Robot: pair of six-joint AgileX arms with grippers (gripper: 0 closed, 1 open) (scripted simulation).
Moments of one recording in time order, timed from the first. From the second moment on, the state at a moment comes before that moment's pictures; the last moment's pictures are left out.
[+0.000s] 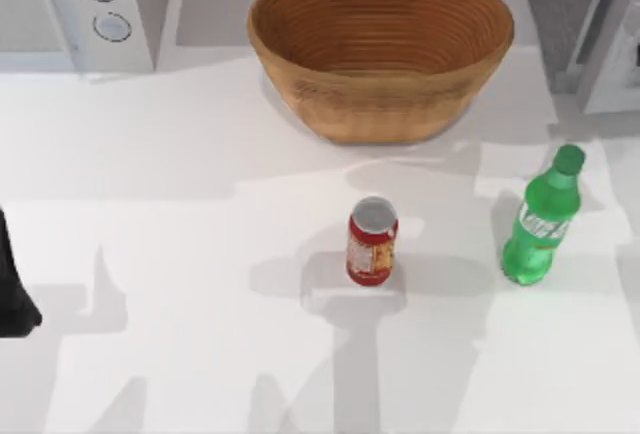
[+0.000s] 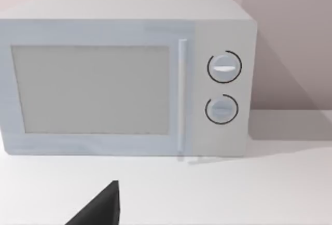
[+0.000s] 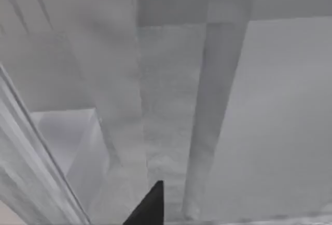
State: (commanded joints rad) left arm 0.00 0.00 0.00 0.00 0.00 0.00; right arm -0.03 1.62 0.99 0.05 -0.04 -0.02
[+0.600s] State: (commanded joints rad) left arm 0.00 0.00 0.00 0.00 0.00 0.00; right arm -0.04 1.82 1.24 0.00 -0.03 -0.02
